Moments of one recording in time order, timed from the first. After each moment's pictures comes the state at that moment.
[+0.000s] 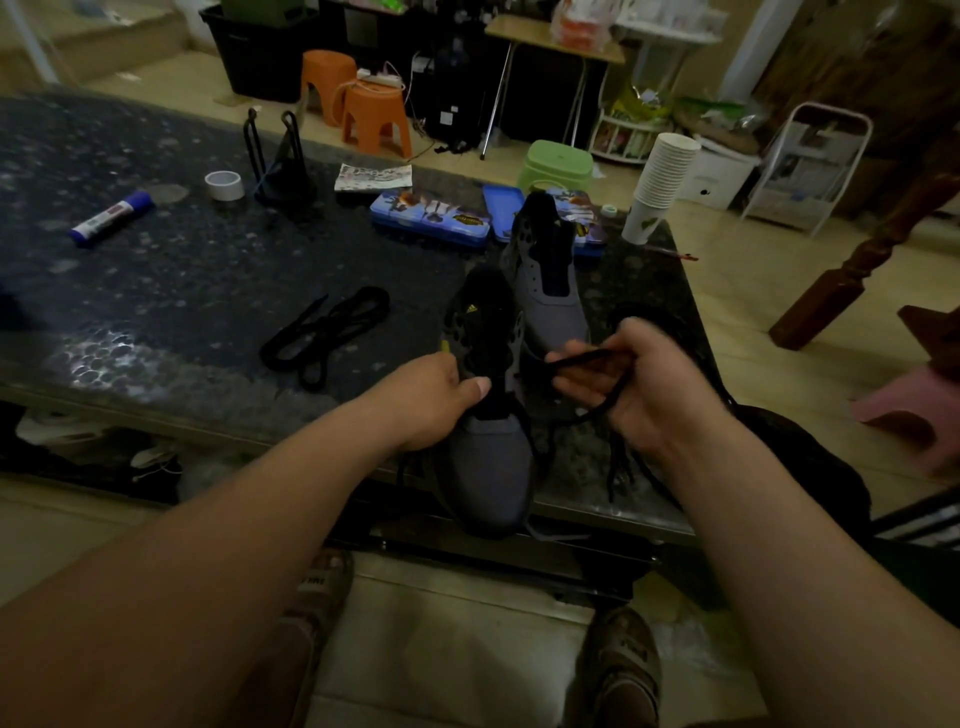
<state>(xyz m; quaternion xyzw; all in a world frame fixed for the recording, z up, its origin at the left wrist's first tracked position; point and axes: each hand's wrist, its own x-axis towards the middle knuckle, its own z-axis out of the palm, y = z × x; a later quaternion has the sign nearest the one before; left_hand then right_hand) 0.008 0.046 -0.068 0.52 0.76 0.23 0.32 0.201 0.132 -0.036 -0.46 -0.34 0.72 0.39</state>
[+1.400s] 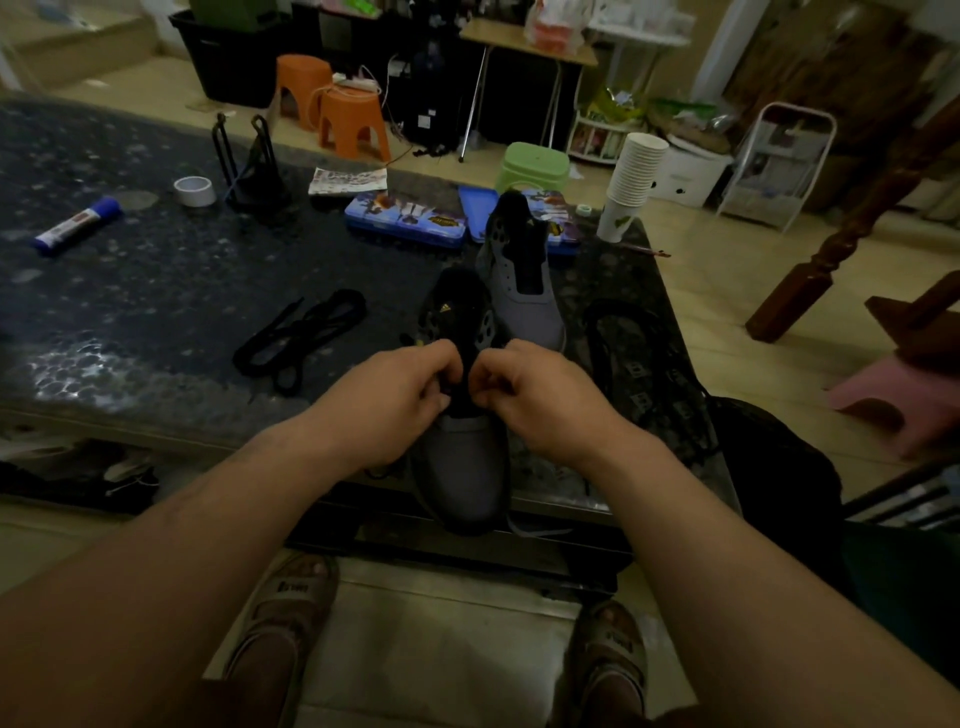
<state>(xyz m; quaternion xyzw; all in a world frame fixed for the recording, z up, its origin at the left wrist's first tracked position) -0.007 0.034 -0.081 0.70 0.65 0.26 0.14 0.184 0.117 -0.057 -0.34 -0.92 0.16 0.10</state>
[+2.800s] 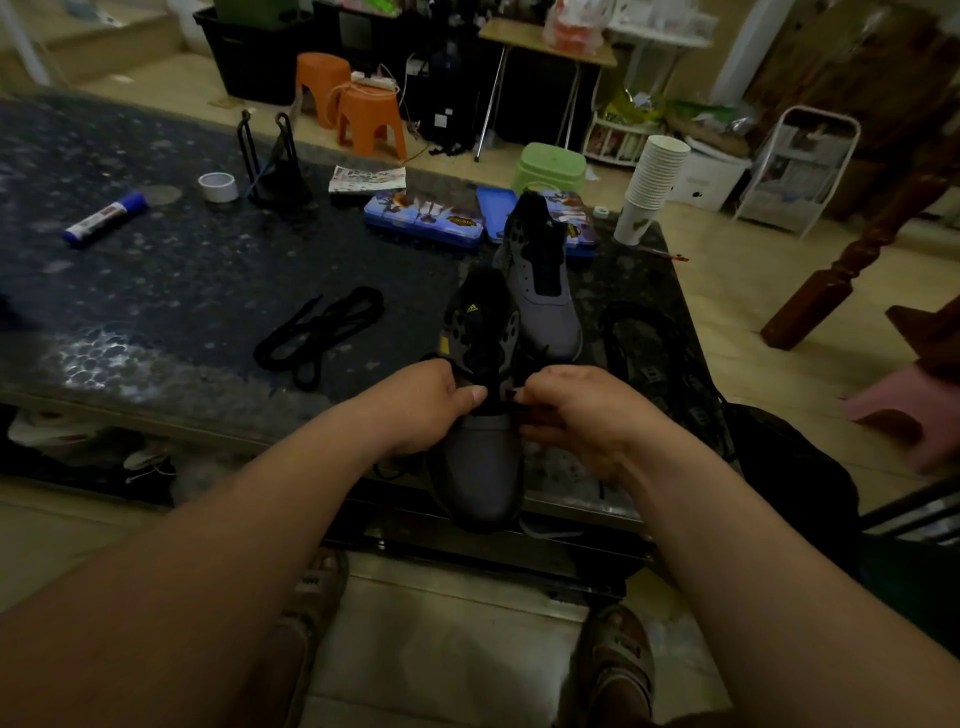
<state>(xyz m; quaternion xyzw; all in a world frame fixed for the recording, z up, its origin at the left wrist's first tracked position) 0.008 0.050 -0.079 0.54 0.75 0.20 0.32 0.185 0.109 -0.055 -0.50 -0.56 0.63 0.19</state>
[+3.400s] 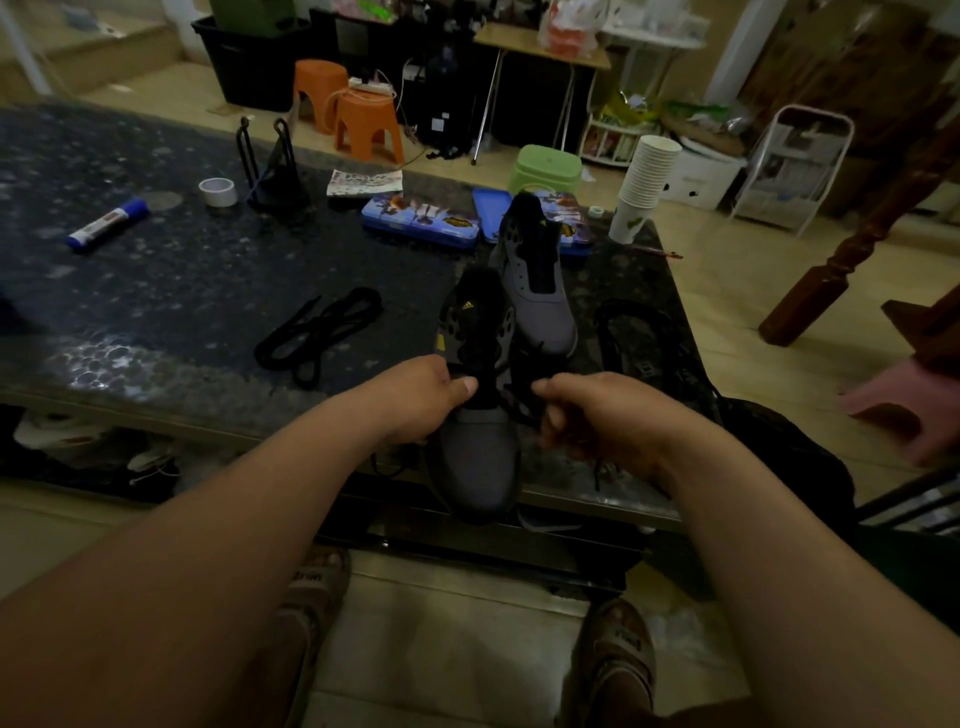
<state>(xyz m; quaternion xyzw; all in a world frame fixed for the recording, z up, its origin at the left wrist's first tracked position) 0.010 0.049 -0.078 0.50 0.74 0.24 0.38 0.219 0.107 -0.037 -0.49 -0.64 0.58 0.08</state>
